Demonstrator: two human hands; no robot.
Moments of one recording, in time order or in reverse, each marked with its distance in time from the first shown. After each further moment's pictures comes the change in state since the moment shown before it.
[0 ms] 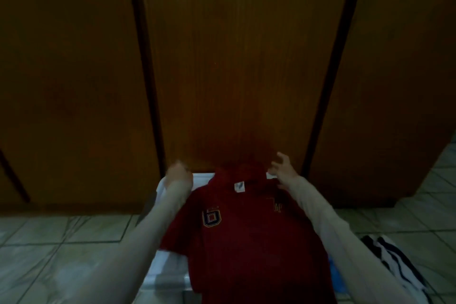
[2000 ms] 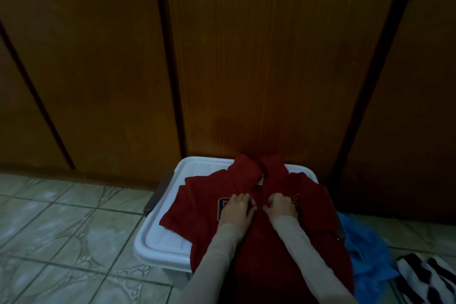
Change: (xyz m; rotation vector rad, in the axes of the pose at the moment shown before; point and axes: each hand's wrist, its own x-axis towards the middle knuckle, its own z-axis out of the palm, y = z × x) left_hand -0.071 0.016 0.150 -0.053 0.005 0.447; right_hand 0.010 0.100 0.064 -0.782 -0.006 -0.118
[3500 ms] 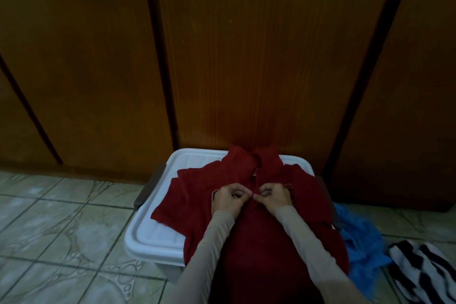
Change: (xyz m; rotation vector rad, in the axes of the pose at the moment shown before) left_hand 0.002 0.002 -0.011 -0.665 0.067 -0.344; right_hand 0.011 0.010 0.004 0.458 -0.034 -0.074
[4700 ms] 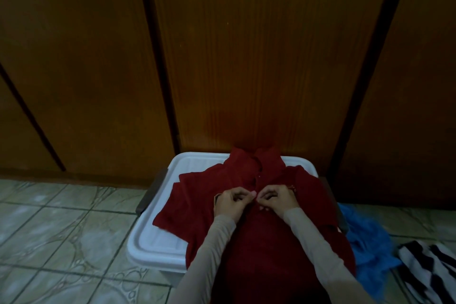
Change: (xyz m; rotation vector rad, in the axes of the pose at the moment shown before) left_hand 0.001 -0.001 -0.003 -0.038 -0.043 0.004; right_hand 0.007 0.012 -0.006 0.204 -0.161 -0.165
